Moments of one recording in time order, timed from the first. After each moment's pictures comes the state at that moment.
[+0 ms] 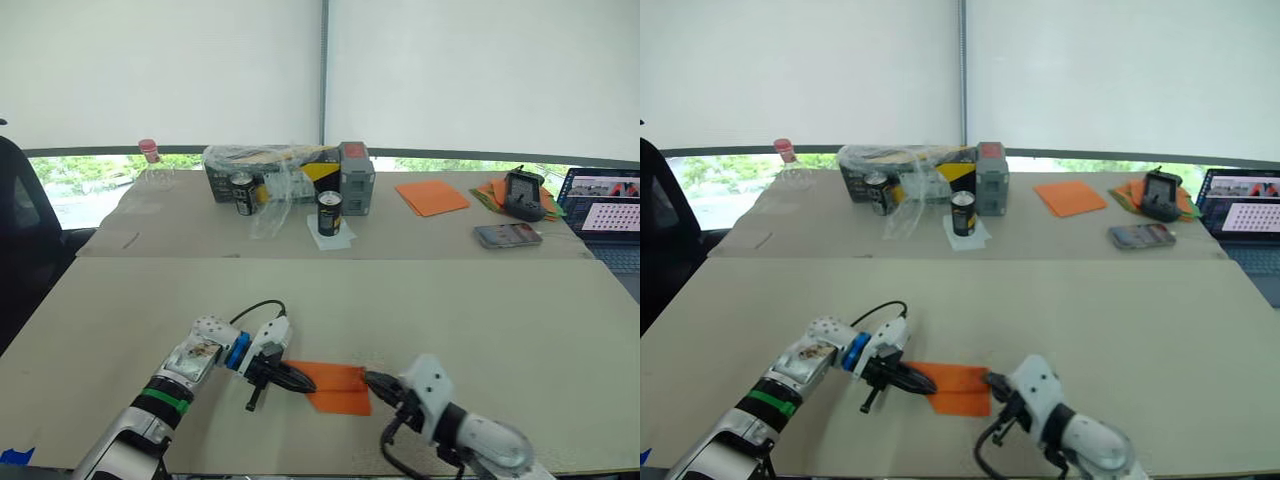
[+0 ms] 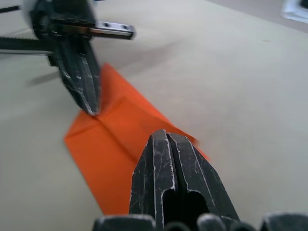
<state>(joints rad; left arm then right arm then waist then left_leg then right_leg) -0.49 0.51 -0.38 0.36 -0.23 0.18 -1.56 0.22 -0.43 0.29 -0.54 0.10 0.34 0.51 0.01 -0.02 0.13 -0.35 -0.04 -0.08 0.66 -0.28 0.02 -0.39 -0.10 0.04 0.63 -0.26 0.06</state>
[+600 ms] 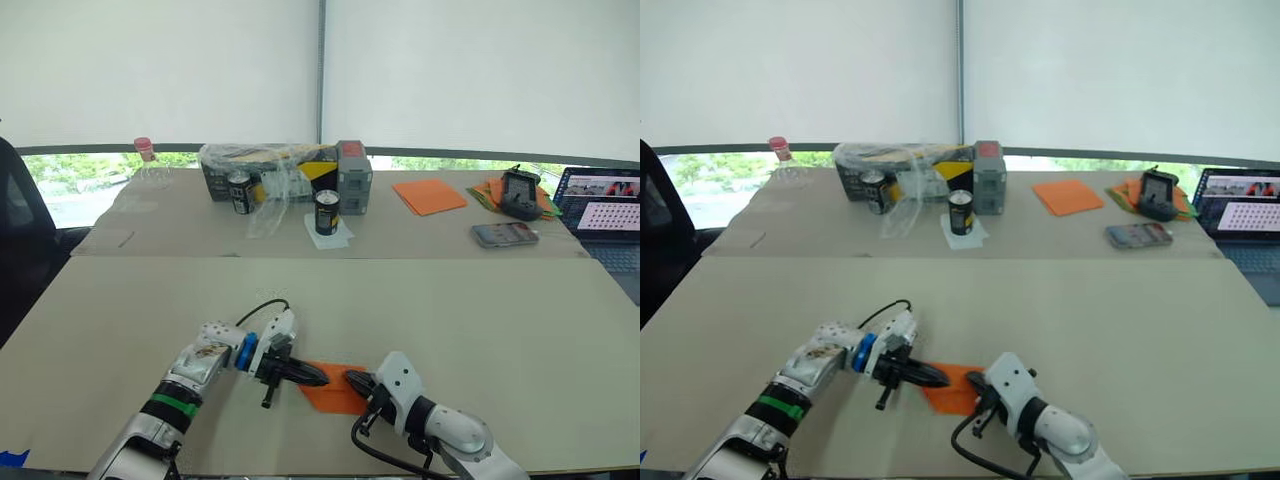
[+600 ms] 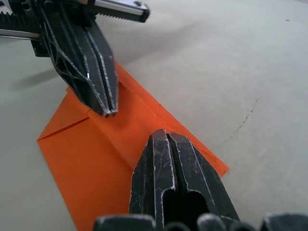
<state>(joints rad) -0.46 0.43 -0.31 0.25 -0.32 0.34 -1.48 0.17 -0.37 0.34 -0.43 0.05 0.34 0.48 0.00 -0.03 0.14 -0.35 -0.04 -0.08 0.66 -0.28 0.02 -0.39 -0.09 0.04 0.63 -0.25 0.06</state>
